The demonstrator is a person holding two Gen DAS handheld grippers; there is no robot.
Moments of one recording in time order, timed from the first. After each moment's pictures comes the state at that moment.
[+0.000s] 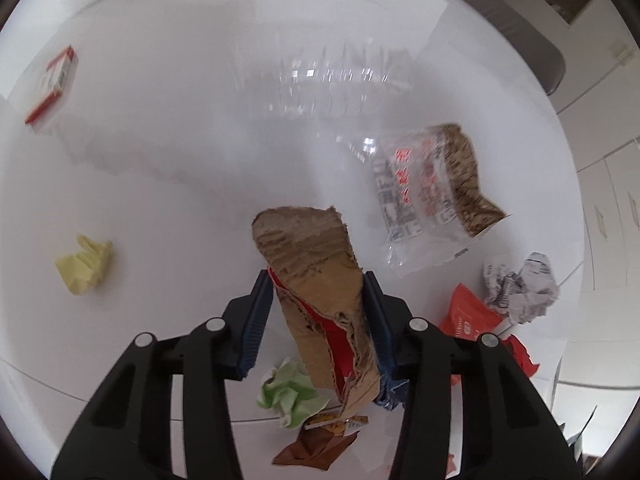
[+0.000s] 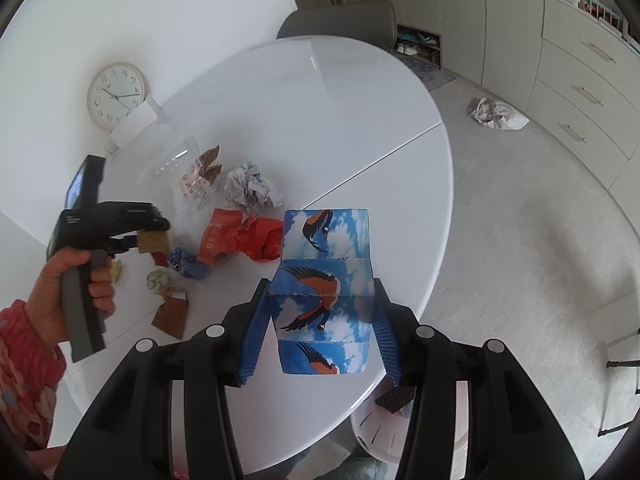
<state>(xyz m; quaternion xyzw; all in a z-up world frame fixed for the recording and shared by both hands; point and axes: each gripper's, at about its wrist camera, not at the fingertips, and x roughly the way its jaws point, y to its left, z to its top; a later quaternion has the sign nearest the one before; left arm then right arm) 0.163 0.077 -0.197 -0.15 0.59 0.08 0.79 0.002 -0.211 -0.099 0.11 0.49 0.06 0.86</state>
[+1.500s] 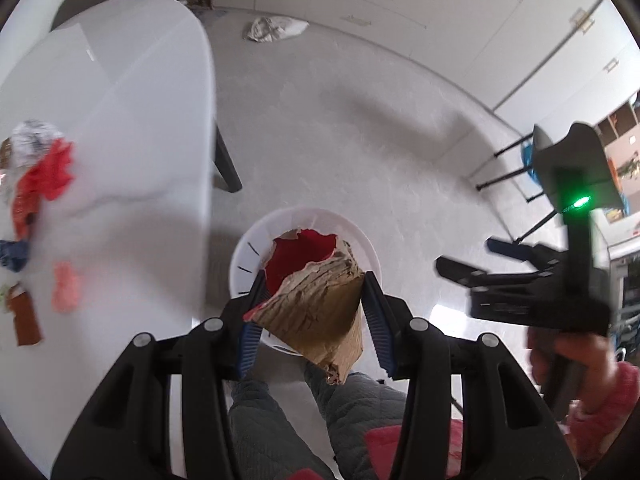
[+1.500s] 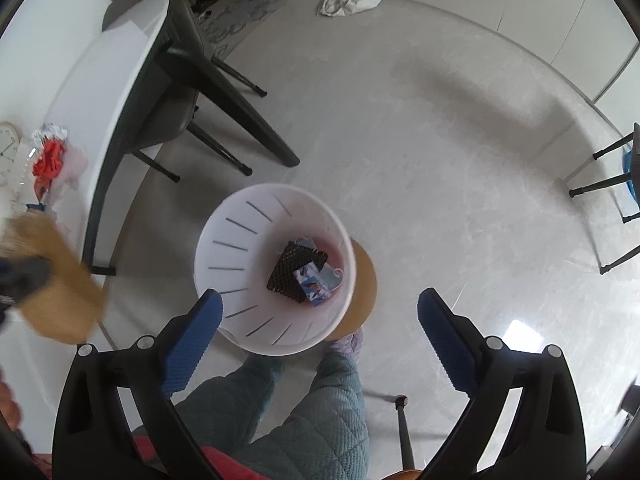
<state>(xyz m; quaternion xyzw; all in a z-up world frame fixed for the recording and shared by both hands) -0.080 -0.257 -0.187 0.15 0.59 -0.33 0.72 -0.176 -0.404 -0.230 0.23 0.59 -0.11 0.77</state>
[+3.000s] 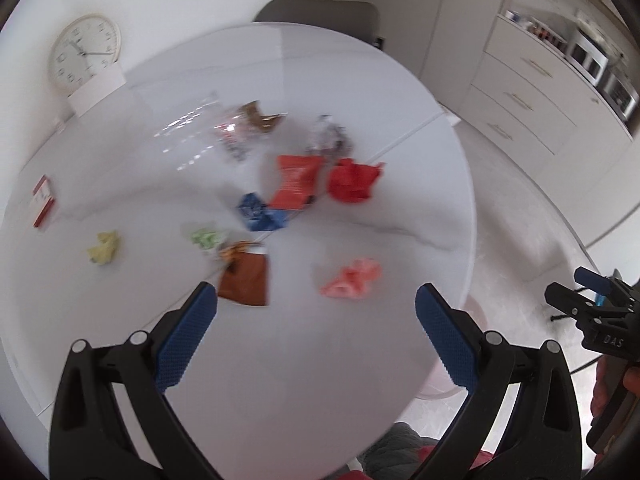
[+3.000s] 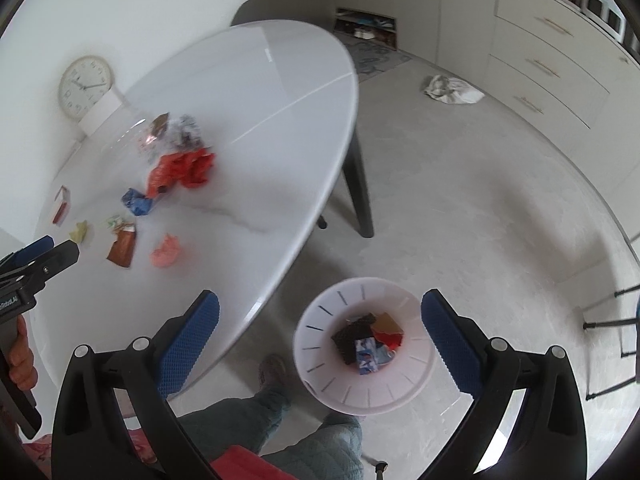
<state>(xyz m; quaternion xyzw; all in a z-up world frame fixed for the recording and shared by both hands) -0.019 -0.035 -0.113 0.04 0.51 -0.09 0.85 -0.077 -0.262 -0.118 0.10 0.52 0.02 0.85</state>
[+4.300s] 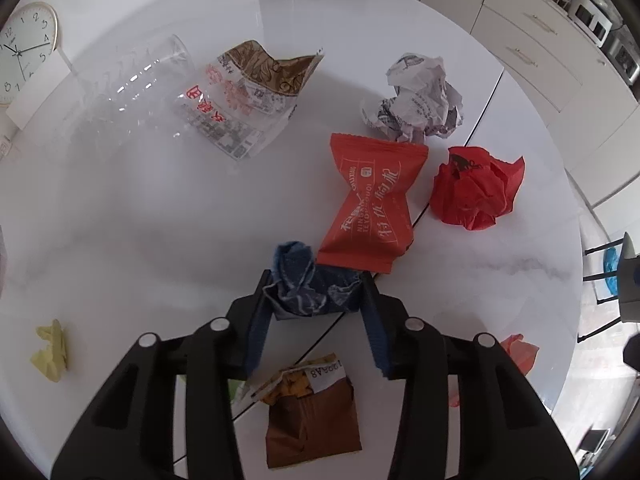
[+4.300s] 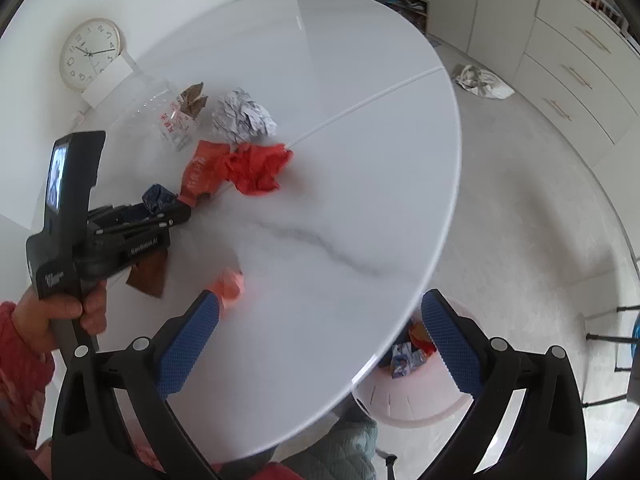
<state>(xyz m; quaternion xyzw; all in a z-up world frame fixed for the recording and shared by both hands) 0.119 -0.021 -0.230 0.09 0.56 -0.14 0.81 0.005 -0.172 -0.133 0.08 0.56 0.04 0.82</state>
